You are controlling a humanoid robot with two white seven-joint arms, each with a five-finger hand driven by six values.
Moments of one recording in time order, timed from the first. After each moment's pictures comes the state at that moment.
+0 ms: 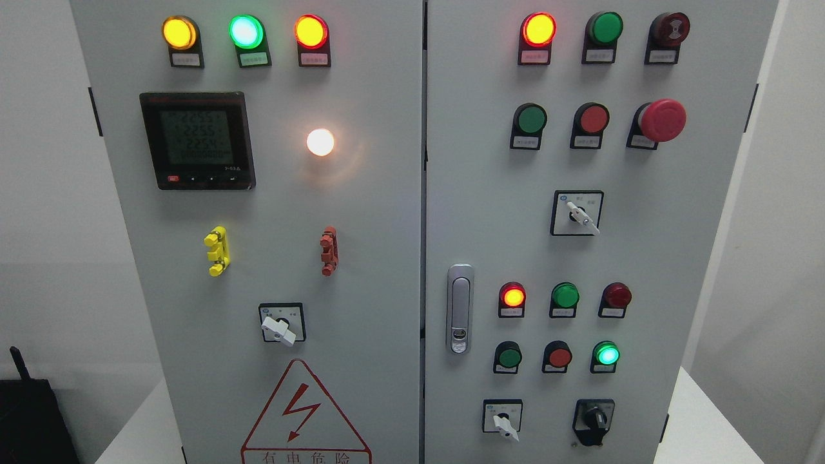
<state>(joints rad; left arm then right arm) 0.05 -0.07 -0.01 -0.11 0.03 -0.03 -0.03 0.24 0.05 0.10 -1.83 -0.12 -0.29 -0.23</state>
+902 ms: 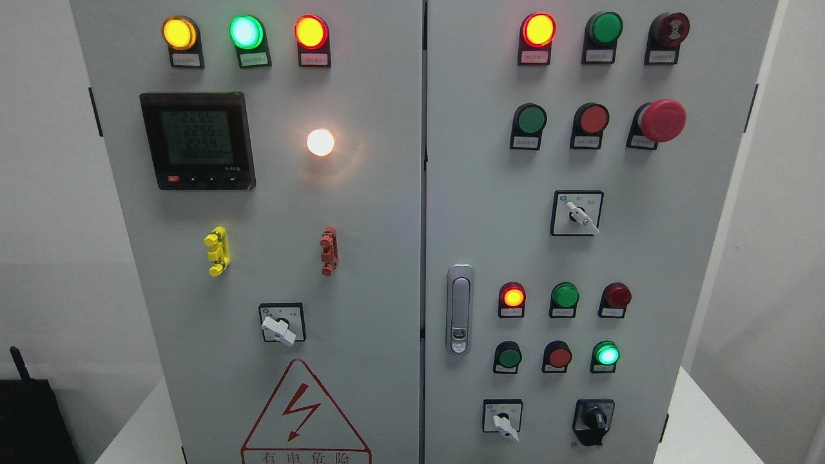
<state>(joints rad) 0.05 -0.07 -0.01 -0.11 0.03 -0.03 -0.03 0.29 0.06 0.10 -1.84 -0.14 -0.31 -0.23</state>
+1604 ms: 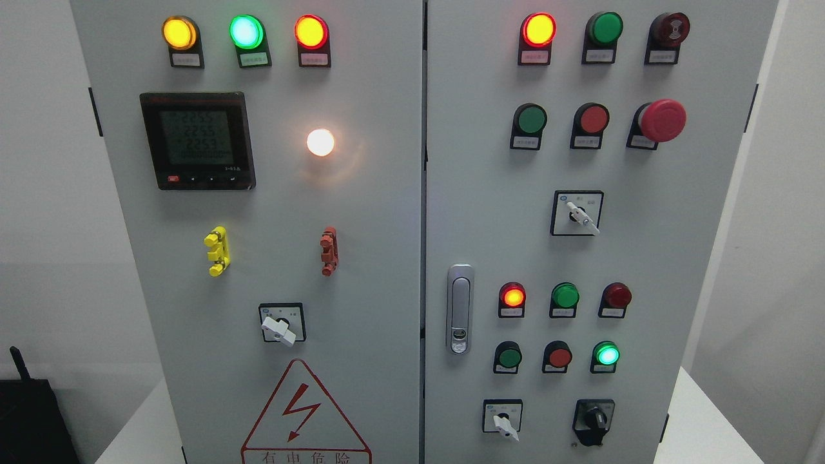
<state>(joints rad) 0.05 -0.07 -0.01 -0.11 0.03 -0.03 -0.03 0.30 0.06 0.11 -1.84 -0.15 -0.32 -0.23</state>
